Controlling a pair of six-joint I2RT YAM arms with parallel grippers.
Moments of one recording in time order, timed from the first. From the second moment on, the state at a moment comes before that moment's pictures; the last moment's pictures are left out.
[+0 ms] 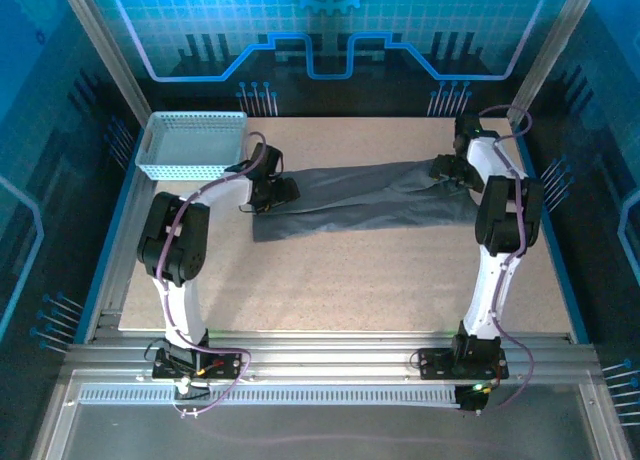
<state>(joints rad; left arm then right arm) -0.28 1.94 1.32 -0.46 0.05 -0.65 -0.09 2.19 1.78 -0.89 0.13 0.32</state>
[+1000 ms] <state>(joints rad) -0.24 1.75 1.16 -0.54 -0.03 -0.66 -0.10 2.17 1.81 -0.96 0.15 0.32</state>
